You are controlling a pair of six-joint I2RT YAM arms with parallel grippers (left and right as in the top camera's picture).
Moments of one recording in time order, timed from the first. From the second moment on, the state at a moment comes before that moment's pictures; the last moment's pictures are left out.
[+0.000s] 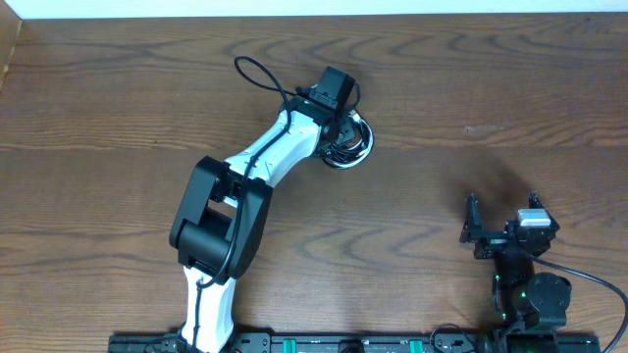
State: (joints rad) left arm -0.49 2.10 1.51 -0.58 0.02 -0.84; right arm 0.01 0.02 0.01 -0.07 -0.01 -0.01
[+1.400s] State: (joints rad) left arm -0.49 1.64 1.52 -0.39 0.42 -0.81; right arm 0.01 0.02 0.01 -0.07 -0.01 -0.01
